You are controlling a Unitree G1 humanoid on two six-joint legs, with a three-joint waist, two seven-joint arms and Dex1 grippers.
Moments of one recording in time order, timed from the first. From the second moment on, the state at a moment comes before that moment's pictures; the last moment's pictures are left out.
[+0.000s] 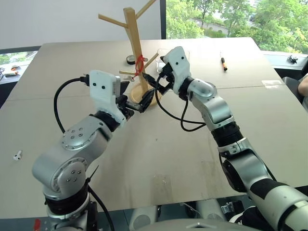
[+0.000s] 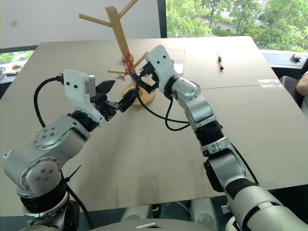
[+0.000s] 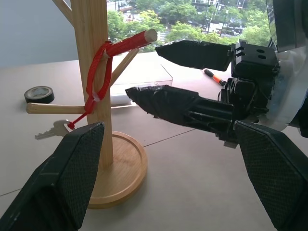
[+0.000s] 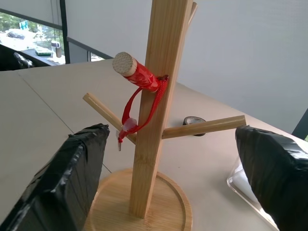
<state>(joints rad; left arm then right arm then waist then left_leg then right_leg) -0.36 0.43 0.24 -0.81 -0.76 1.07 0.03 -0.93 -0.04 0.19 0.32 0.12 0.27 0.45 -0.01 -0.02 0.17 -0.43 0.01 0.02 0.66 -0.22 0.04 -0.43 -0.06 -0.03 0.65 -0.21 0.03</state>
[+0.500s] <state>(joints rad) -0.16 0.28 0.19 -0.29 -0.27 0.40 0.05 -0.48 -0.17 -0.13 0.27 0.17 0.11 0.32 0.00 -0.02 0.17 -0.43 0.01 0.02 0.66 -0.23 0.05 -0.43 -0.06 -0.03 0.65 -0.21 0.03</state>
